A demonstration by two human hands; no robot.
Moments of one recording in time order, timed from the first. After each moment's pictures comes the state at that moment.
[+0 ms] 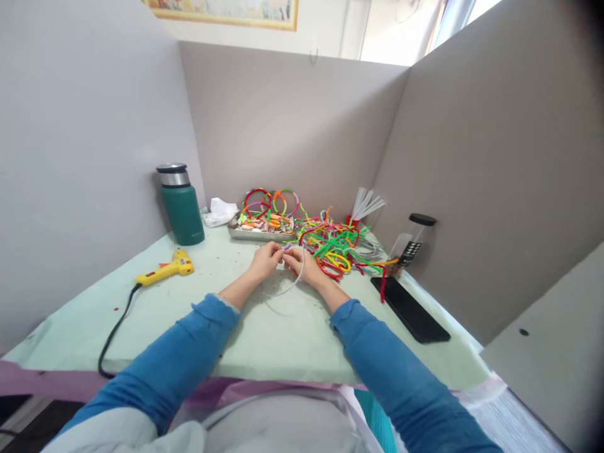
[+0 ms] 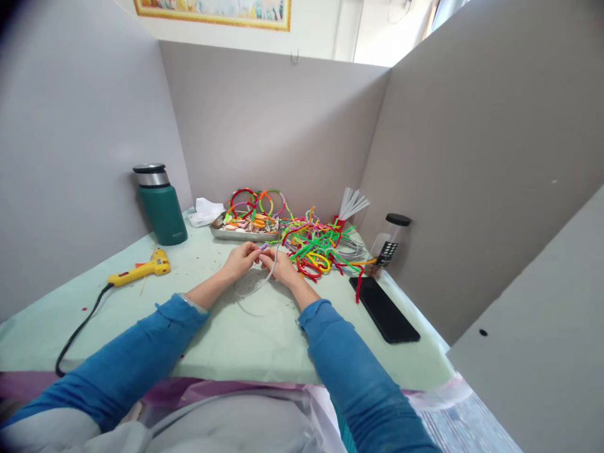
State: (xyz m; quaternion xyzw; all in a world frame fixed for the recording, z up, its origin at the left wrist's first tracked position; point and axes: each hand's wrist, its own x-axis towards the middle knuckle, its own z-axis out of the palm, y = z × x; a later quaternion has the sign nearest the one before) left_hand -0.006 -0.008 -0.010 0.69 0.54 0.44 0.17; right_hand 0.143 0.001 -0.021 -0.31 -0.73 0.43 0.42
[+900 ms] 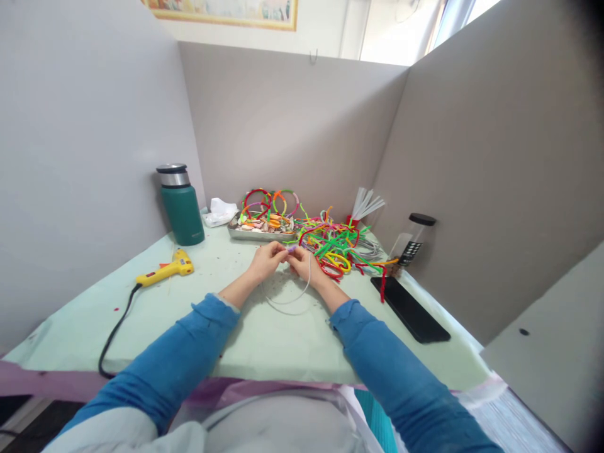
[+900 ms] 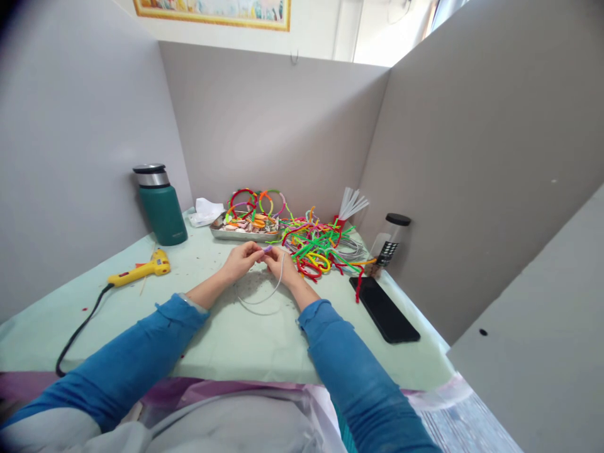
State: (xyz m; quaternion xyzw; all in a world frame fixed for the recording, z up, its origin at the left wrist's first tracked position) left_hand -0.005 -0.015 -0.005 0.72 0.47 0.47 0.21; right_hand 0.143 0.001 -0.020 -0.33 -0.73 0.38 0.47
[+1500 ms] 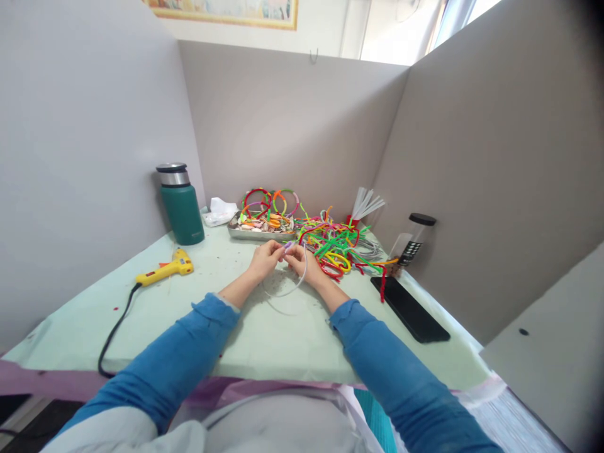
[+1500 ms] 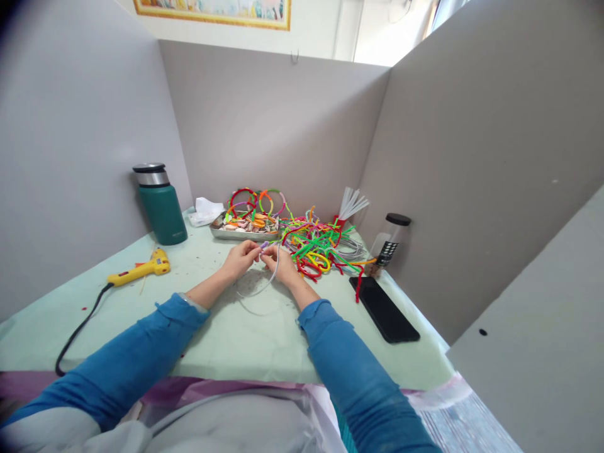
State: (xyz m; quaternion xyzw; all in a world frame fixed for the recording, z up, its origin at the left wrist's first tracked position) left_hand -0.007 -0.006 -0.011 0.69 0.51 0.48 0.19; right_hand 0.142 0.003 -0.023 -0.35 -0.71 0.39 0.47
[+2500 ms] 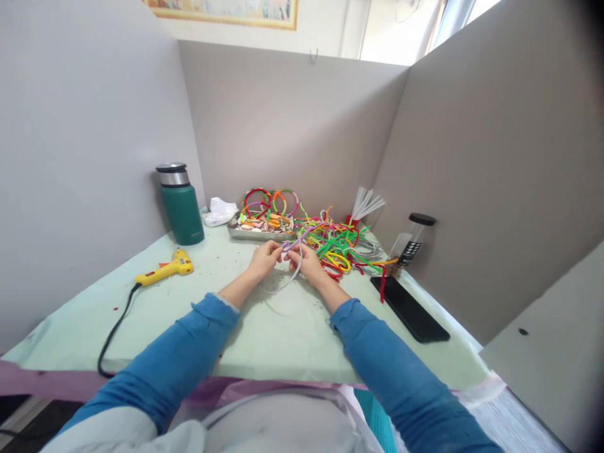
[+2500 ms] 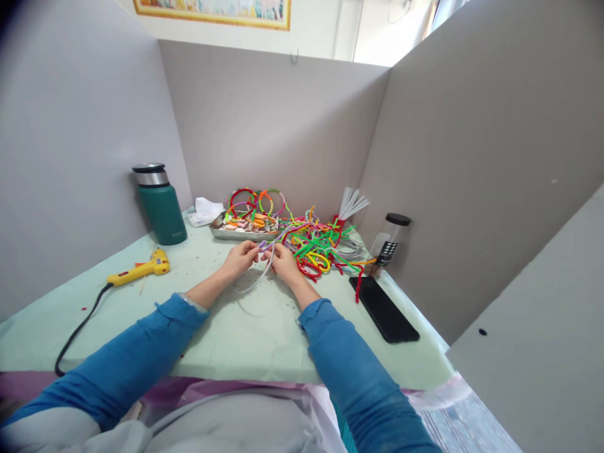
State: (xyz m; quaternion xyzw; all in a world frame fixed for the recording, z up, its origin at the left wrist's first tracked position) left_hand -0.007 -0.005 -0.011 0.67 0.54 0.47 0.22; right_hand 0.142 0.004 -0.020 -0.33 -0.65 0.47 0.50
